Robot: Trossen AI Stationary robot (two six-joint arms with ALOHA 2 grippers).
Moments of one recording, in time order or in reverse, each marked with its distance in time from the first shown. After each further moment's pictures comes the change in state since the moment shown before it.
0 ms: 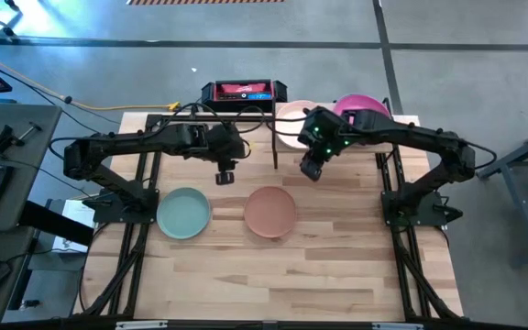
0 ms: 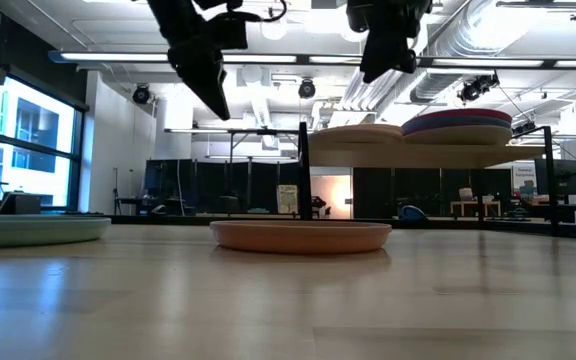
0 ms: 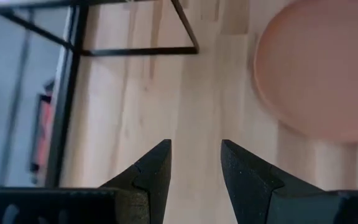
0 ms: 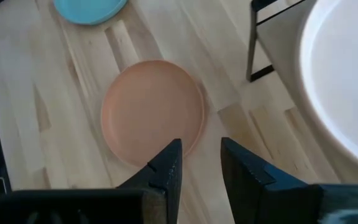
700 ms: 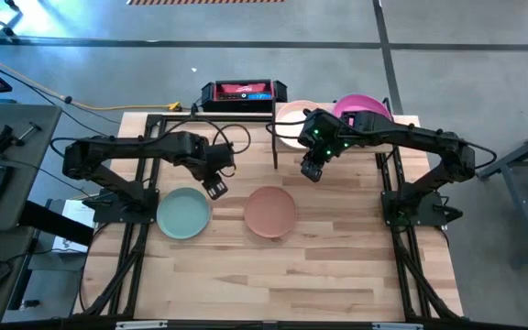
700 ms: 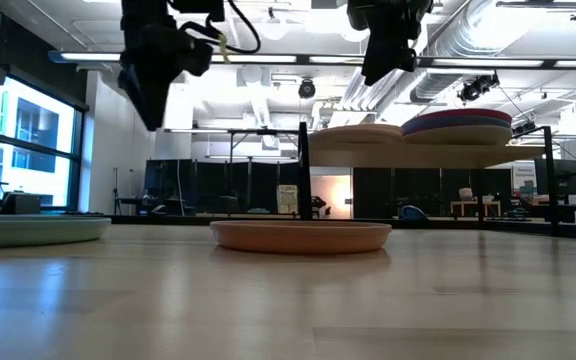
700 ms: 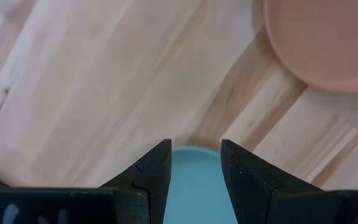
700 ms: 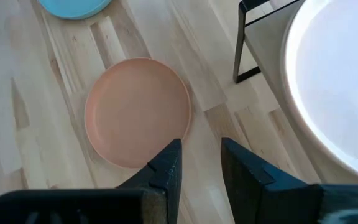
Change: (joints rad) left arm -0.089 0.000 0.000 -0.396 0.072 -0.718; right arm 0.019 0.000 0.000 -0.010 0.066 -0.029
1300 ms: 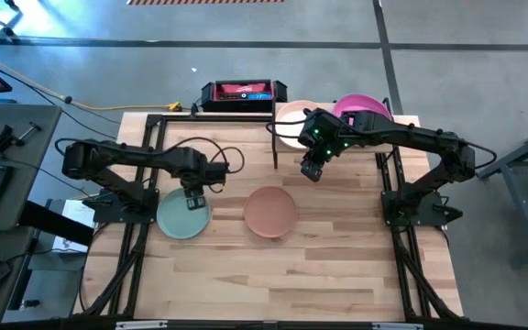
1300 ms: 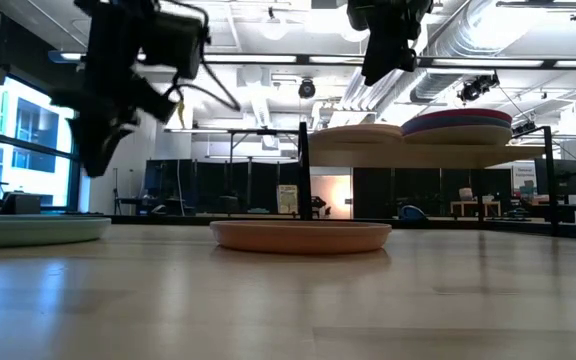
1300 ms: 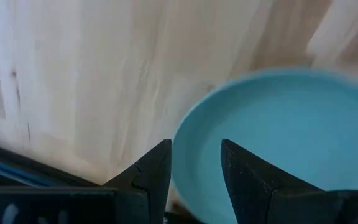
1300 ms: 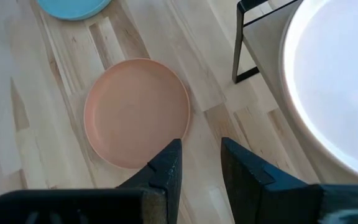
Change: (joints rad) left arm -0.035 0.001 -0.260 -0.008 -0.090 0.280; right arm 0.000 0.000 0.000 0.000 0.001 0.001
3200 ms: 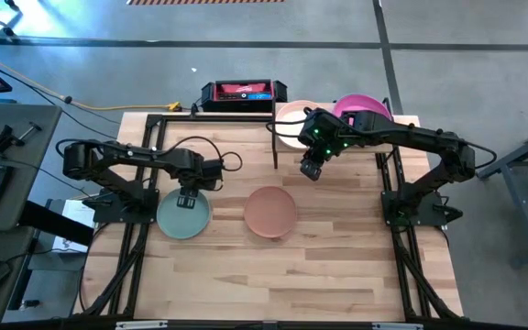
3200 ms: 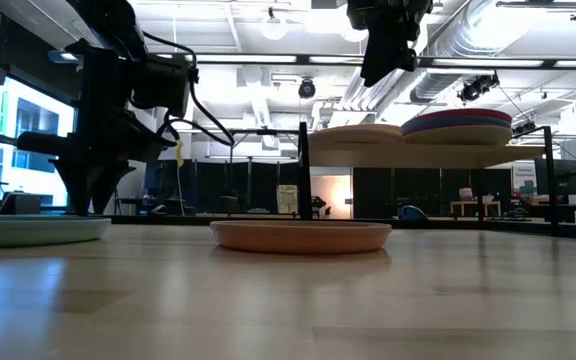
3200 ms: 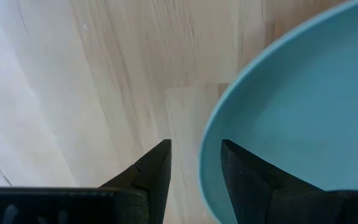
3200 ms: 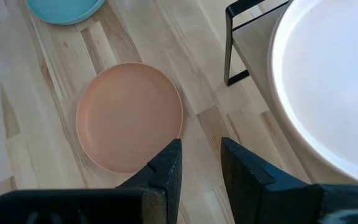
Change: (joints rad) left arm 0.108 -0.001 -0.212 0.263 0.027 0.526; right arm 0.000 0.000 0.000 0.005 0.031 0.010
